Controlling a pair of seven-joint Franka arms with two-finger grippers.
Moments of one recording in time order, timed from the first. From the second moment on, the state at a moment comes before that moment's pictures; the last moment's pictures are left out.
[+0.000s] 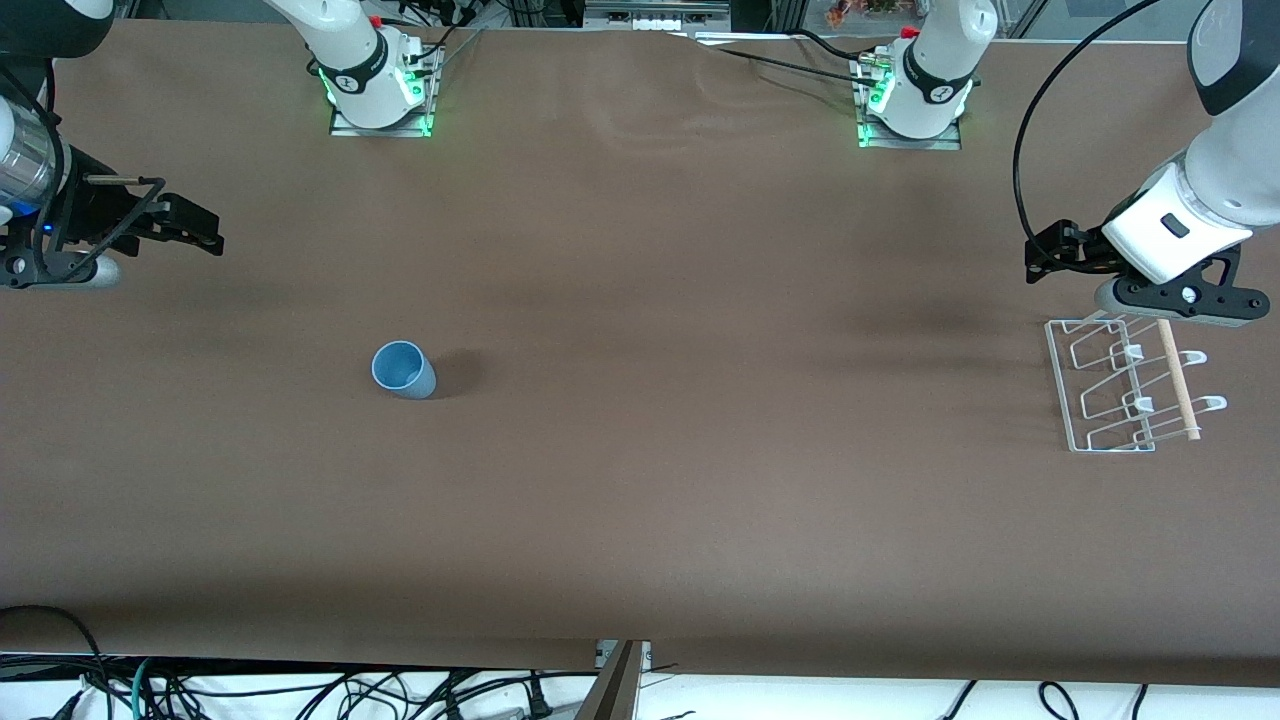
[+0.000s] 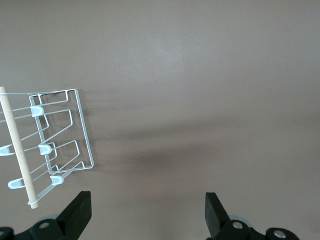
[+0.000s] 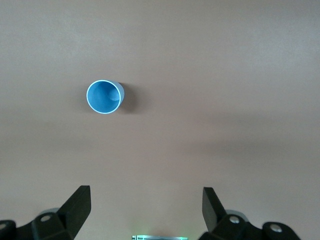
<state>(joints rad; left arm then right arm) -0.06 0.06 -0.02 -1.65 0.03 1.63 0.04 0.11 0.07 -0.06 -1.56 0.00 1.52 0.03</state>
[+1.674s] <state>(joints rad) -0.06 0.06 -0.02 -1.65 0.03 1.63 0.04 0.11 0.09 -0.06 -1.55 0.02 1.49 0.03</state>
